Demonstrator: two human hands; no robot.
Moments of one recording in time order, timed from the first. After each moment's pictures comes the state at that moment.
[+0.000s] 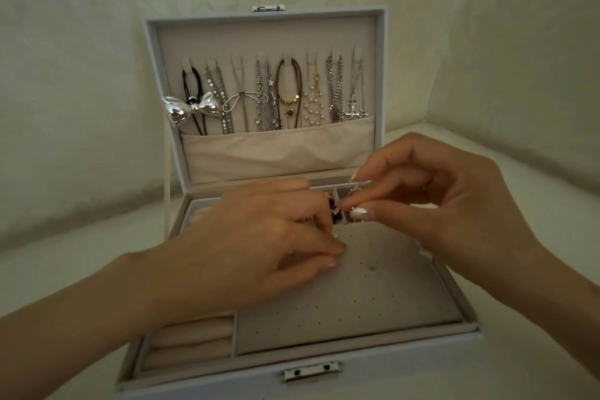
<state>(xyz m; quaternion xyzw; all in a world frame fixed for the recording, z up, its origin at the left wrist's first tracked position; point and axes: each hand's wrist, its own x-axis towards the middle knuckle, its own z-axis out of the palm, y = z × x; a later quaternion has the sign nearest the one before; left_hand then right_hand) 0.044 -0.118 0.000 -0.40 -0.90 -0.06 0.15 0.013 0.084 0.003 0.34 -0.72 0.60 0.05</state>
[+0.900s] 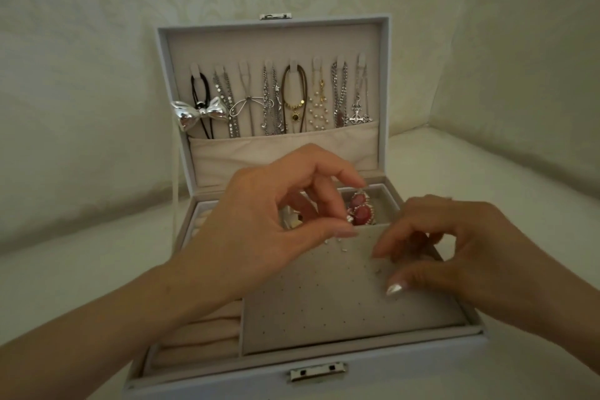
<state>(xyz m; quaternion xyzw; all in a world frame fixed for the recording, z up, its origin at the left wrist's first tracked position) 0.053 -0.098 0.009 -0.27 -0.84 -0.43 0.20 0.014 0.113 -0.011 0.38 -0.84 0.38 0.01</state>
